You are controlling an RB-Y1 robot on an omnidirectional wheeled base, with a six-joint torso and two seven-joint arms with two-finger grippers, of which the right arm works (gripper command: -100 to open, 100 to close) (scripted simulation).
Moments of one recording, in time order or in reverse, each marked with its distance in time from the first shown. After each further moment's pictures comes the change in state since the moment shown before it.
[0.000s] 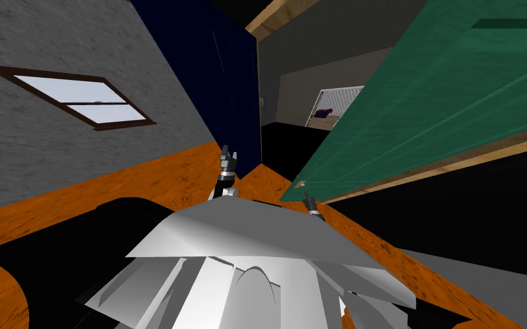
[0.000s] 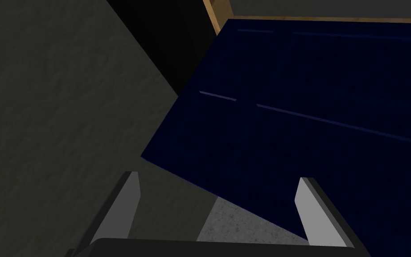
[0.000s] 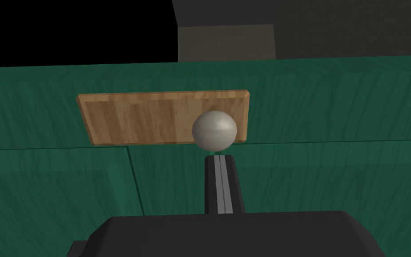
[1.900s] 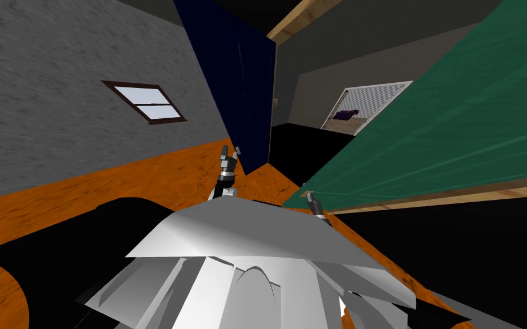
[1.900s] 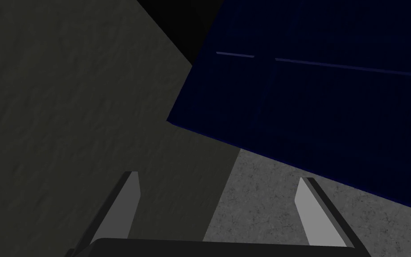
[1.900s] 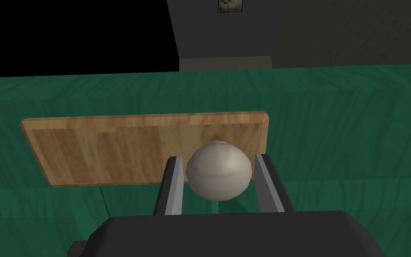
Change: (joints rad) arm -0.008 -0.032 -0.026 0.106 -0.024 -0.082 -0.031
